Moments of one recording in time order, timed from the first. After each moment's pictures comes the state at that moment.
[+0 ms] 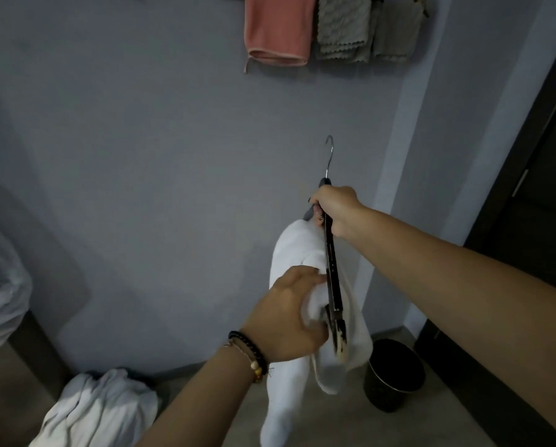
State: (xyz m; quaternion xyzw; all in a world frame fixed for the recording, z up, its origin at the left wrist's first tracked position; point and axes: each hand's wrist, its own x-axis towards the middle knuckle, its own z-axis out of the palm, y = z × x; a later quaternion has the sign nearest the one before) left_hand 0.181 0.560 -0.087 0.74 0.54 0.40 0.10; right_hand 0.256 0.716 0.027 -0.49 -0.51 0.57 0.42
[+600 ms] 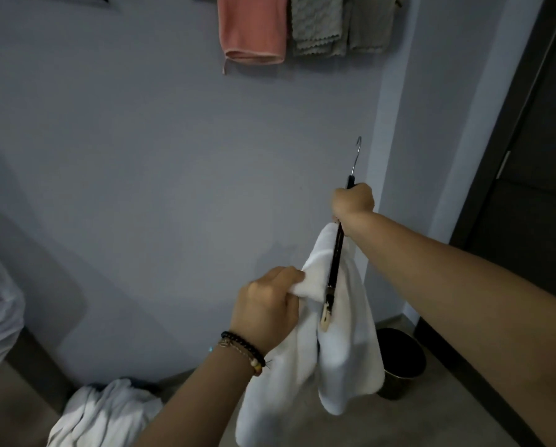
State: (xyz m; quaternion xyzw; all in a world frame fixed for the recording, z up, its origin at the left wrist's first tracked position) left_hand 0.183 0.569 -0.096 0.70 0.52 0.47 -0.14; right_hand 0.296 0.749 0.005 -0.60 -0.52 0.36 0.49
